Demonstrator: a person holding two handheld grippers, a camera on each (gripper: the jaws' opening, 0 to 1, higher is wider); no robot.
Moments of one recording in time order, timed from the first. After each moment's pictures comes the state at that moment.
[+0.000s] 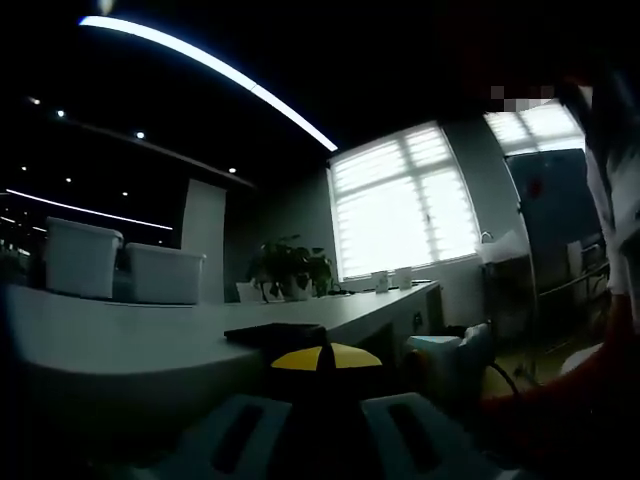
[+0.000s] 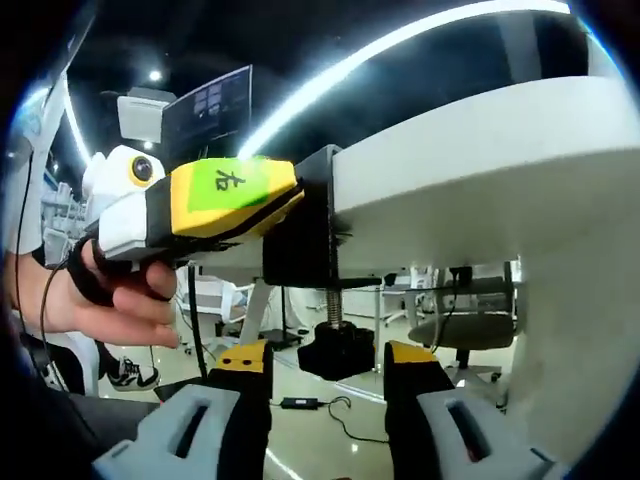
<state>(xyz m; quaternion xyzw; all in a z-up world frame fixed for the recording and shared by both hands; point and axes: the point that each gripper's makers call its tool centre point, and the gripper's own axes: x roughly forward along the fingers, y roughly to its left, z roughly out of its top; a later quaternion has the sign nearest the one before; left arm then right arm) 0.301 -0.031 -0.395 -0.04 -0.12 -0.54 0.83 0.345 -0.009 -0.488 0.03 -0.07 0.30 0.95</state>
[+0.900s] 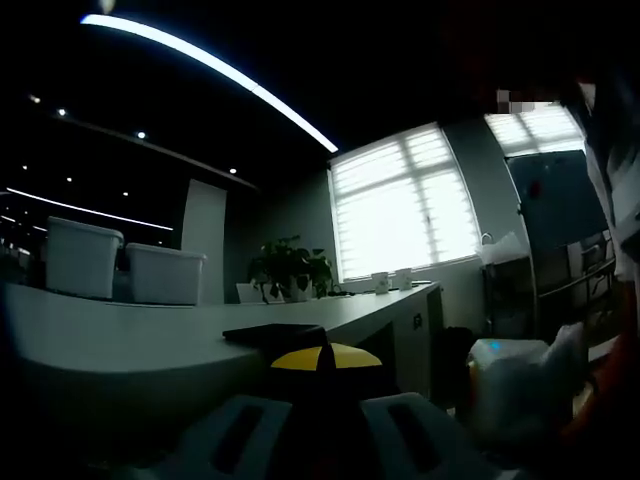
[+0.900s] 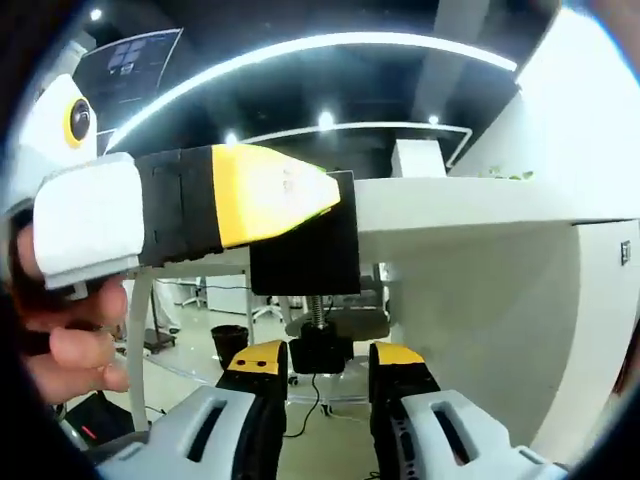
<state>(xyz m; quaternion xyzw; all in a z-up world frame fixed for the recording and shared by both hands) 0.300 -0.032 -0.394 -0.04 -0.13 -0.54 0.83 0.342 -0.038 -0.475 0.02 -0.06 -0.02 1.00</state>
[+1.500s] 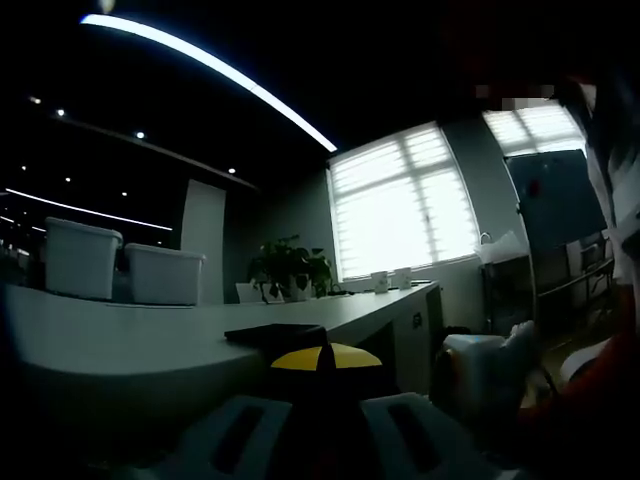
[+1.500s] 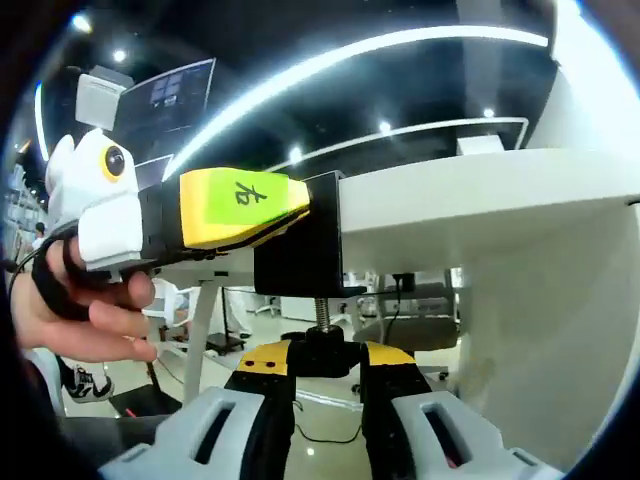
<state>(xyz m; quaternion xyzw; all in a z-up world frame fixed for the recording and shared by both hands) 0.300 -0.031 -0.395 -0.03 -0.13 -0.54 0.83 0.348 -0.029 -0.476 0.02 -0.08 0.19 0.98</state>
